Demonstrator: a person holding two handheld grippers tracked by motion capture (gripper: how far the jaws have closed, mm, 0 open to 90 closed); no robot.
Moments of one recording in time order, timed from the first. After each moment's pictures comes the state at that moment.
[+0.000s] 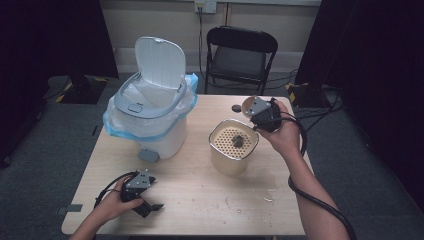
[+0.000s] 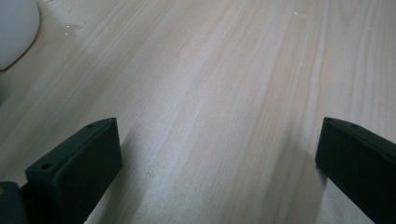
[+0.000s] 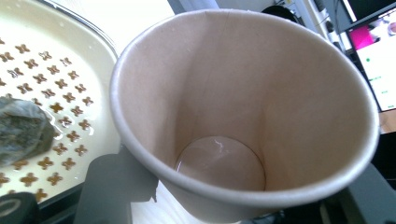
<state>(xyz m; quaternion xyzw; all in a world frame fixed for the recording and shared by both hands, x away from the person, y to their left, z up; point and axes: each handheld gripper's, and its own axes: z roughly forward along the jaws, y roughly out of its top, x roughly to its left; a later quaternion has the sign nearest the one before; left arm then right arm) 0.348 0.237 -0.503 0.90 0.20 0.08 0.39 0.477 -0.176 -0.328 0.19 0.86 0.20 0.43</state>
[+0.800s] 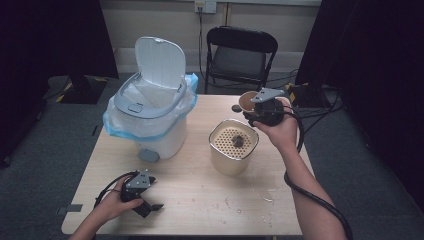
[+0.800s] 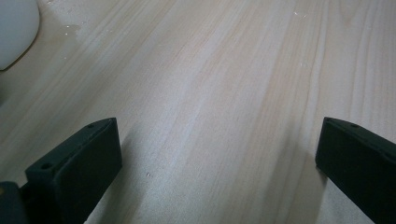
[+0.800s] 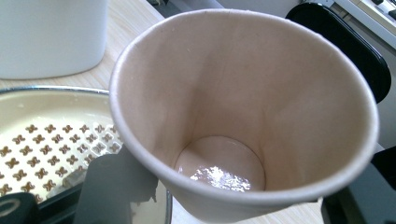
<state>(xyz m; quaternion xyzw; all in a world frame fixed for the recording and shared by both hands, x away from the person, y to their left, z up) 0.348 0.237 -0.503 0.90 0.19 0.08 0.38 0.486 -0.179 -0.314 0.27 0.84 0.33 0.33</state>
